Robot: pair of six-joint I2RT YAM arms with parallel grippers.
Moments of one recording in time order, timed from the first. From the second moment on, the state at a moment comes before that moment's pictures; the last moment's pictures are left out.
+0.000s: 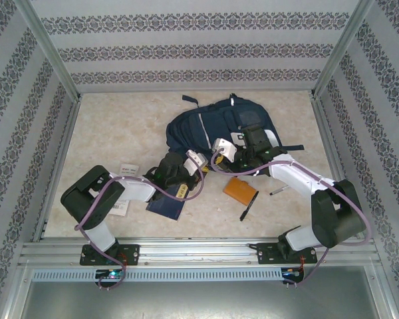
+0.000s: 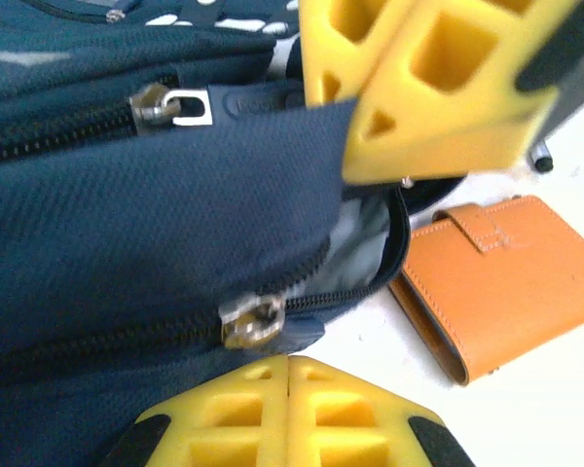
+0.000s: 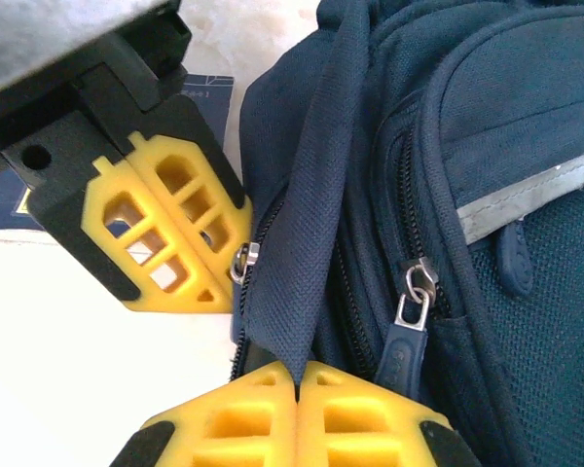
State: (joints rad) left arm -0.69 1.69 0.65 0.60 0.29 0.07; right arm 0.40 1.44 0.89 -0.32 -0.56 -0.66
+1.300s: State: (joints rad) left arm -0.69 1.71 0.52 0.92 0.36 0.09; right arm 0.45 1.31 0.79 -0.31 -0.52 -0.77
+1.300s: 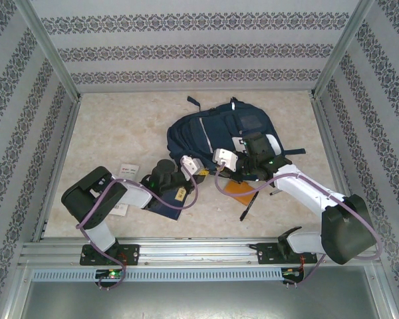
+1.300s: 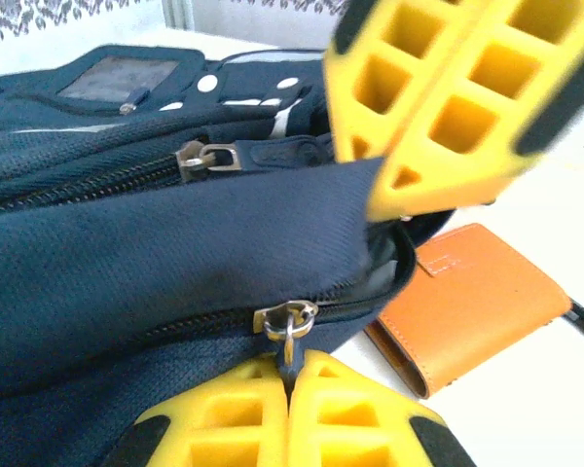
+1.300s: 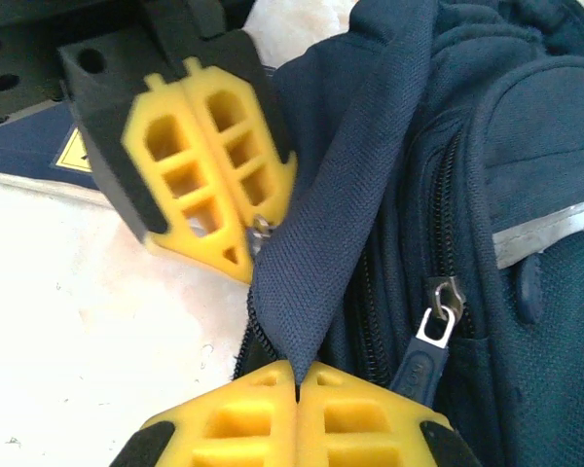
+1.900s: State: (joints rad) left arm -0.51 1.42 0.52 0.48 0.24 0.18; right arm 0.46 1.32 0.79 -0.30 -0.28 -0.85
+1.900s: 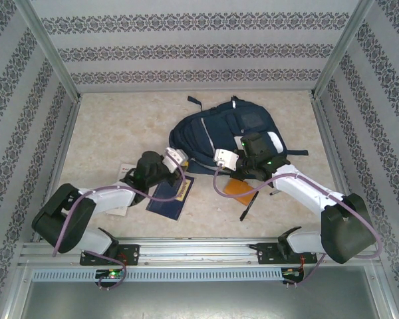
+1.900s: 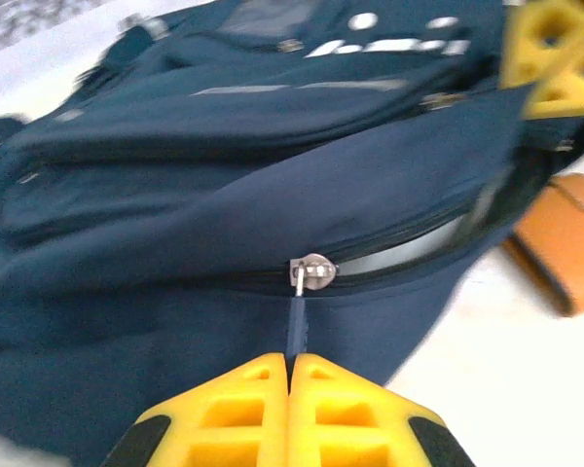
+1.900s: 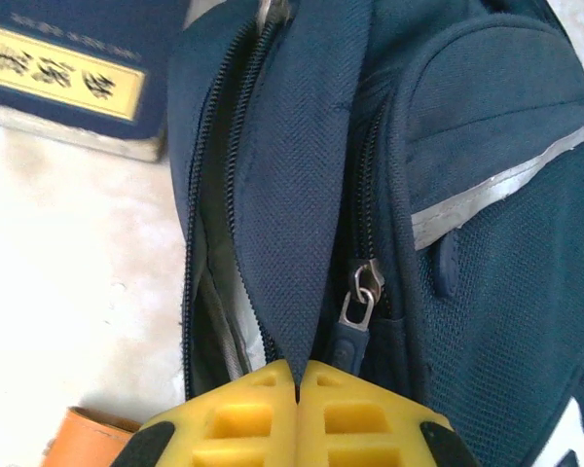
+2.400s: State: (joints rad) left arm -0.34 1.44 0.72 0.17 0.34 0.04; right arm 0.44 1.31 0.78 -0.25 -0.27 -0.81
